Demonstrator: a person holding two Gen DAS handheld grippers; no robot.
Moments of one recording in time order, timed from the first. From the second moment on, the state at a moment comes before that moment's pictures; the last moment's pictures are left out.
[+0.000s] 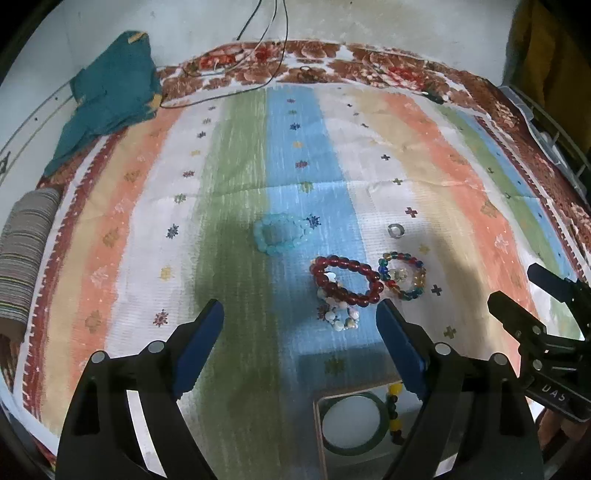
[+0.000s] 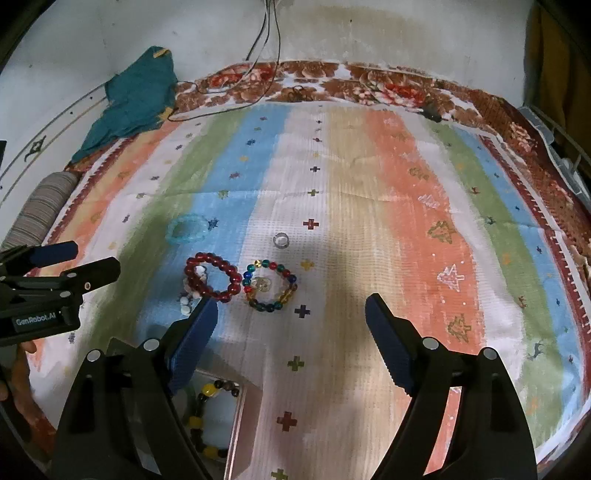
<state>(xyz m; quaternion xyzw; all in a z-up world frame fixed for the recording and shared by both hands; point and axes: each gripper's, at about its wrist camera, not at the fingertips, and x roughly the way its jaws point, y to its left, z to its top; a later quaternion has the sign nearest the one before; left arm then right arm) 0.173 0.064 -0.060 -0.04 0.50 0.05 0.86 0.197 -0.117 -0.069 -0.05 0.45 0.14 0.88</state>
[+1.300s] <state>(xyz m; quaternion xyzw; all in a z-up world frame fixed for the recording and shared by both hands) 0.246 0.113 -0.117 -0.07 0.53 0.11 0.84 0.255 -0.118 -0.115 -0.03 0.49 0.12 0.86</state>
